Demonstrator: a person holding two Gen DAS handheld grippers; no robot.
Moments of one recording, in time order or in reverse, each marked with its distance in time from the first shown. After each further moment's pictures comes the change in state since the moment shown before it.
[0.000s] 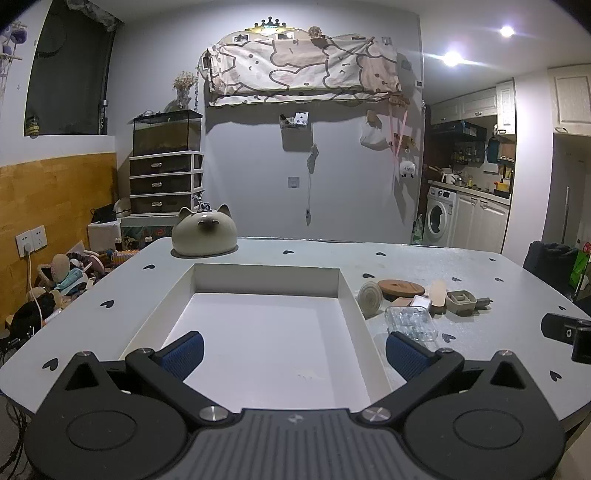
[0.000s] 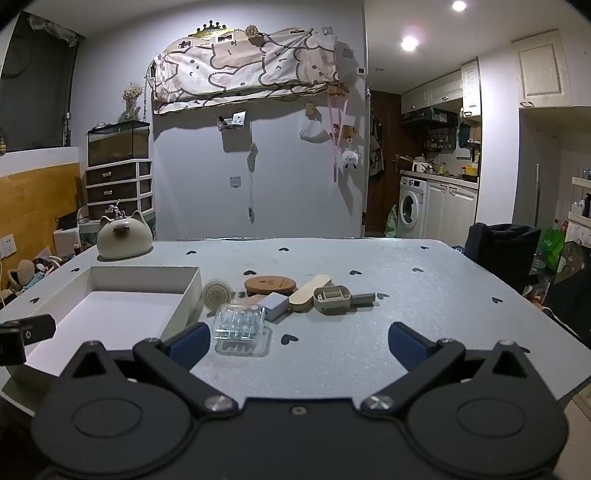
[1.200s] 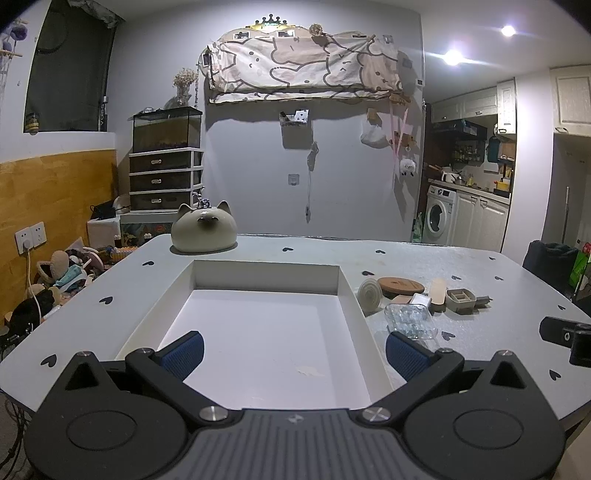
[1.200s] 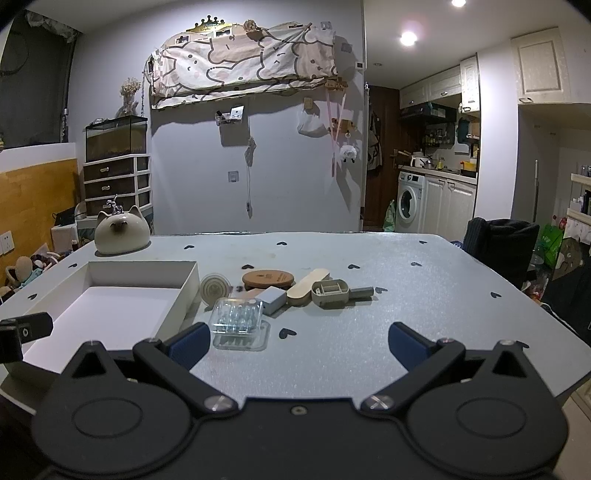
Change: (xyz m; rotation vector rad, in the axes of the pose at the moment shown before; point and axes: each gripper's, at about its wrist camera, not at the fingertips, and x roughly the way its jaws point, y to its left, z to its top) left arm 0.002 0.002 -0.002 -0.003 0.006 0.001; right arm 0.005 -0.005 -0.010 0.000 0.010 0.000
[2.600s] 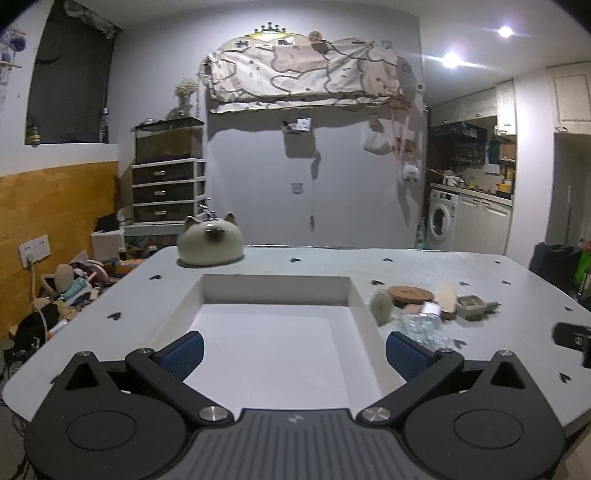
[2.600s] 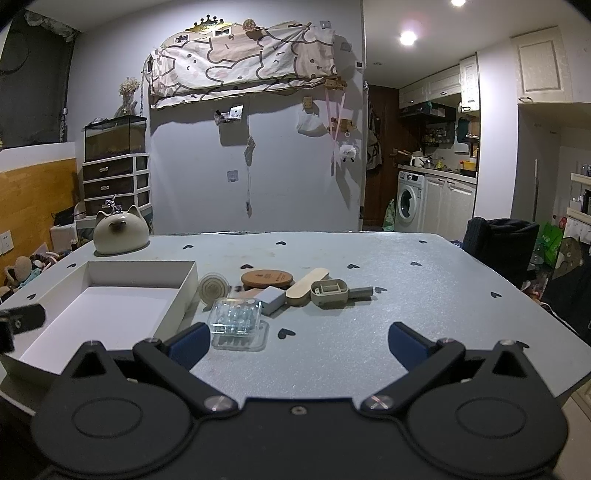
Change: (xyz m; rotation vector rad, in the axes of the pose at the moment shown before) left arm 0.005 0.009 0.004 0.019 -0.027 0.024; right arm 0.011 0.003 -0.013 0.004 0.000 -0.008
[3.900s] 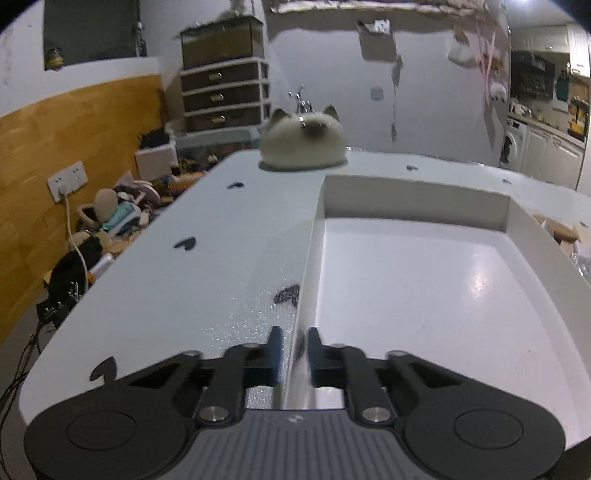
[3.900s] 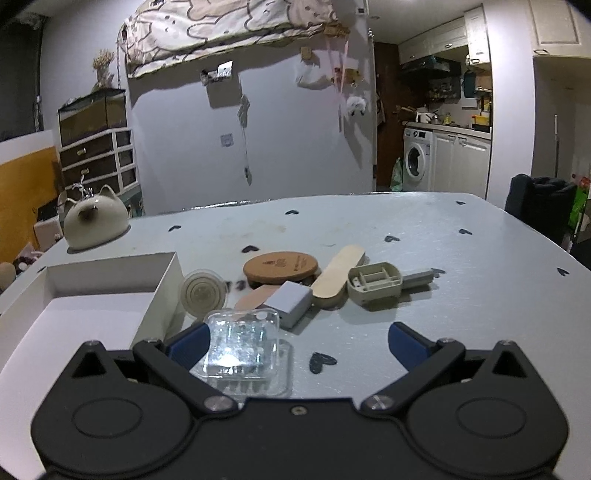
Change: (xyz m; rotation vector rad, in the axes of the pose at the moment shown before) left arm 0.137 0.145 -0.016 -0.022 0.320 0.131; right arm 0.139 0.037 0.039 0.059 0.148 0.015
